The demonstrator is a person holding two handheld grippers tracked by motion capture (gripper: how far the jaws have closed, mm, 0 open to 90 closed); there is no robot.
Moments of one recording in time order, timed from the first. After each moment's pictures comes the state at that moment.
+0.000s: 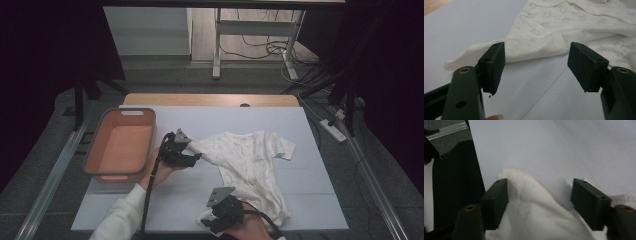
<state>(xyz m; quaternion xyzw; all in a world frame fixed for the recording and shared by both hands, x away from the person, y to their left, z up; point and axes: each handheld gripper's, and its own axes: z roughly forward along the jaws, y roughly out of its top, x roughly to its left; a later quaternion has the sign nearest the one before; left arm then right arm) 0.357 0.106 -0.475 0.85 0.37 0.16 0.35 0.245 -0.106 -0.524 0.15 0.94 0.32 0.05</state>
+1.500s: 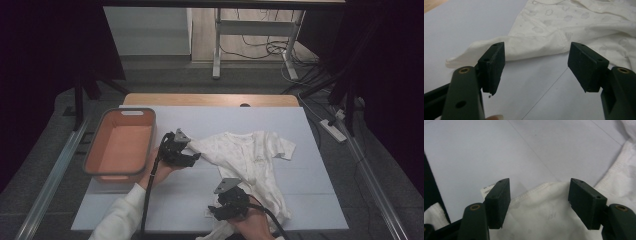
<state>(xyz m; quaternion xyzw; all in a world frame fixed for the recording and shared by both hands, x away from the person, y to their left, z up) 0.359 0.108 -0.477 0.85 0.37 0.16 0.35 0.264 -0.119 -0.521 0.24 0.92 0.30 0.10</state>
